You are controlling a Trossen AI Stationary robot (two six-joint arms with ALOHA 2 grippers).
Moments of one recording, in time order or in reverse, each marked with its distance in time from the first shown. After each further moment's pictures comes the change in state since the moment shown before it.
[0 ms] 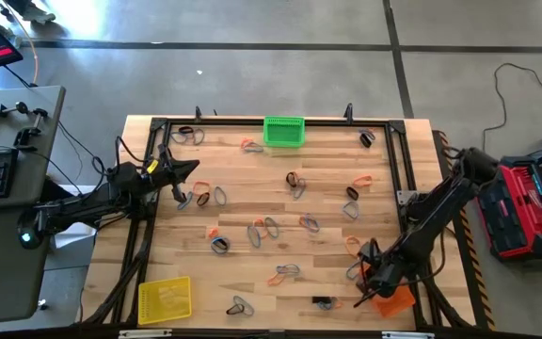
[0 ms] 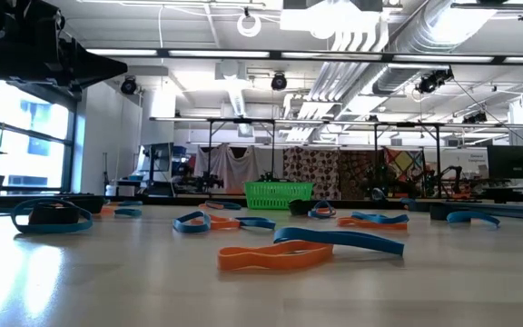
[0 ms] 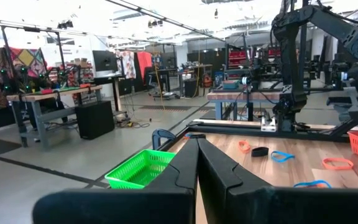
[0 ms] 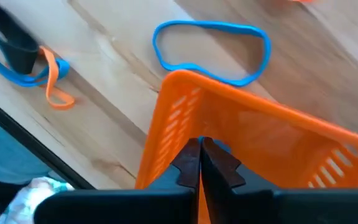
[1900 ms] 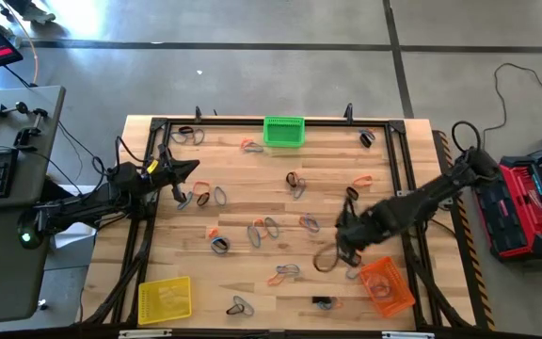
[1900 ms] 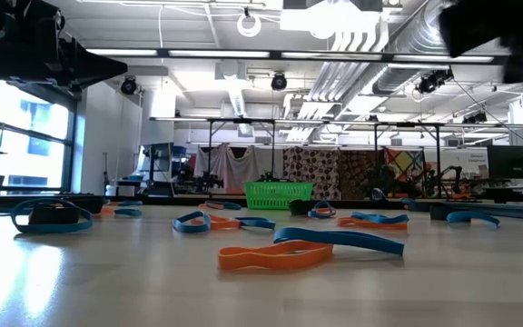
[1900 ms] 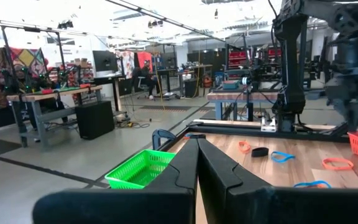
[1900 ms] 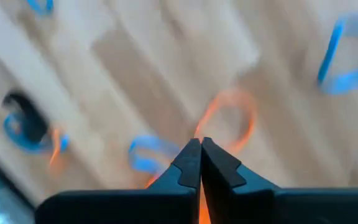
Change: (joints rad) left arm 0.000 0.000 0.000 0.001 0.000 -0.001; right arm -0.442 -0.007 0.259 -0.406 0.044 -0.715
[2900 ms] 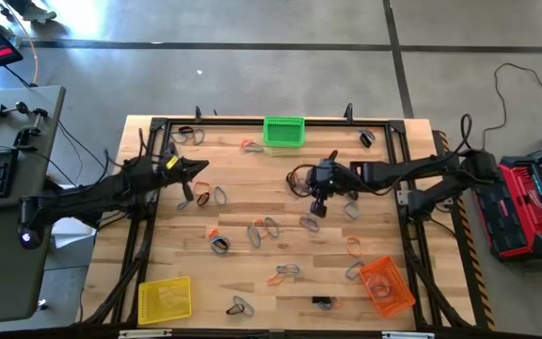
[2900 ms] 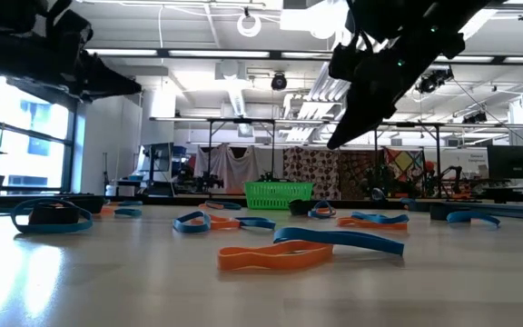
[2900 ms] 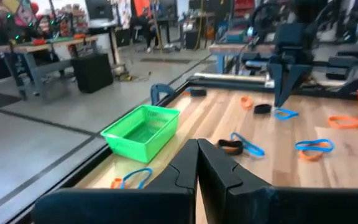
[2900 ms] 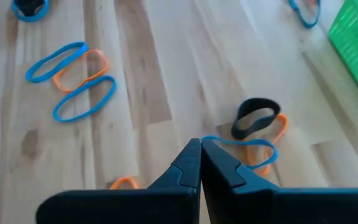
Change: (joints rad) left arm 0.026 0.334 0.113 -0.030 -0.008 -0.034; right arm -0.537 0.000 -0.226 0.820 0.068 -0.912
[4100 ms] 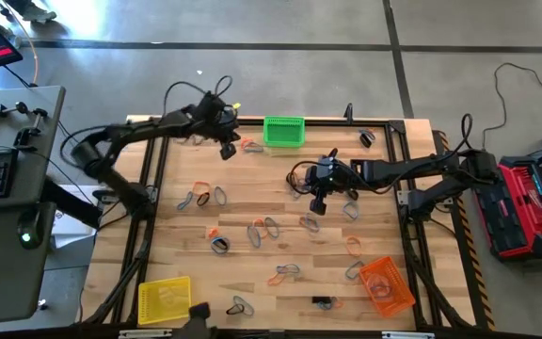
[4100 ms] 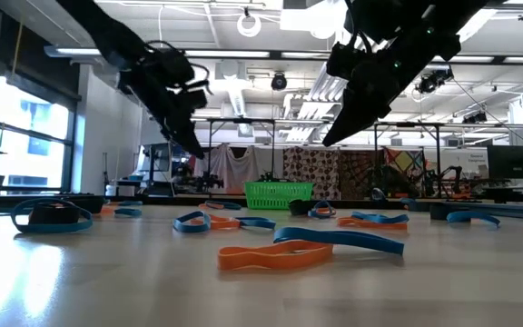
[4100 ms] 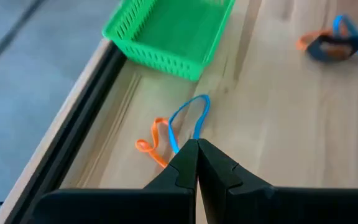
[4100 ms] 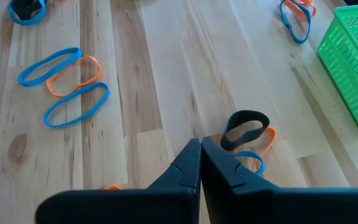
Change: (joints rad) left arm 0.453 1.235 0.792 -0.330 0.375 0.309; right arm -0.020 0.000 0.002 0.026 0.001 -0.059
